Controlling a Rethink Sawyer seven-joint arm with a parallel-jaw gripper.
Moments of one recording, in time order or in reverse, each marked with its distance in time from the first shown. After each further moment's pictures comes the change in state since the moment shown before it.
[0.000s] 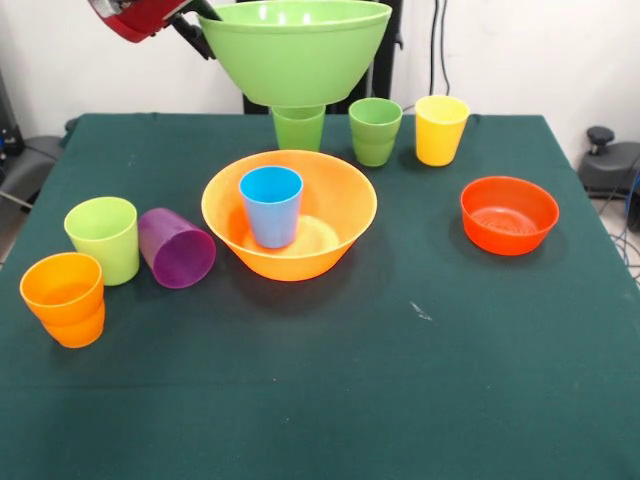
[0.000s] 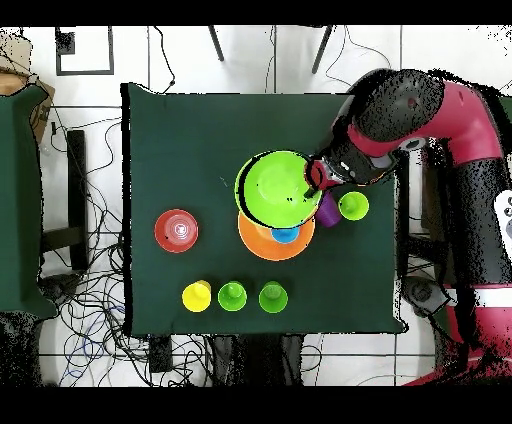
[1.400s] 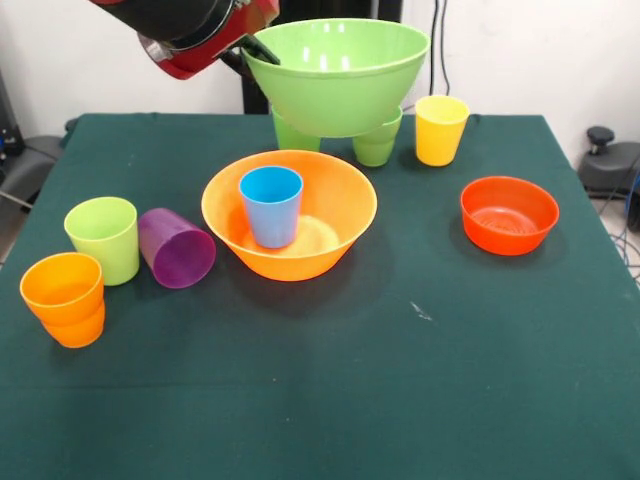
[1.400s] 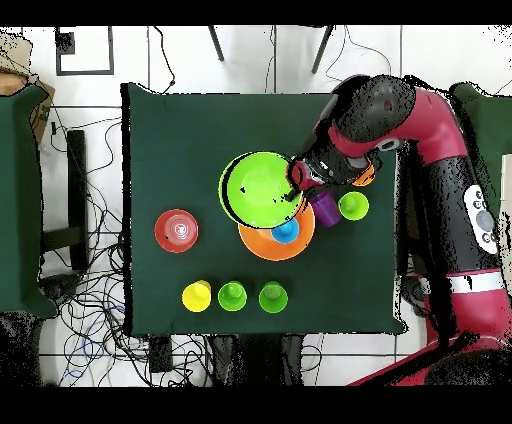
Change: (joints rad) arm 0.026 0.081 0.000 0.000 0.021 0.000 0.113
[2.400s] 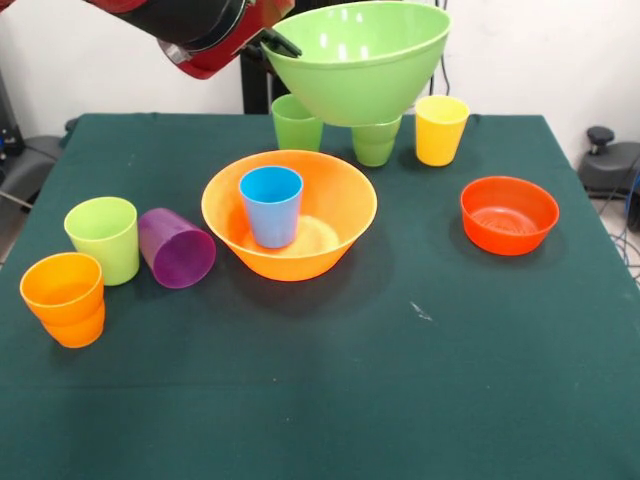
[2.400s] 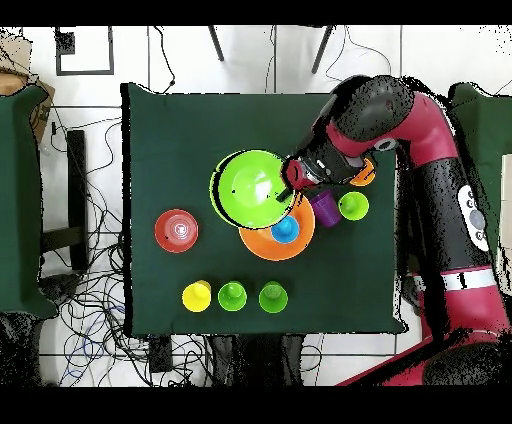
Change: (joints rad) arm 0.002 0.035 0.000 0.002 0.080 0.000 0.017
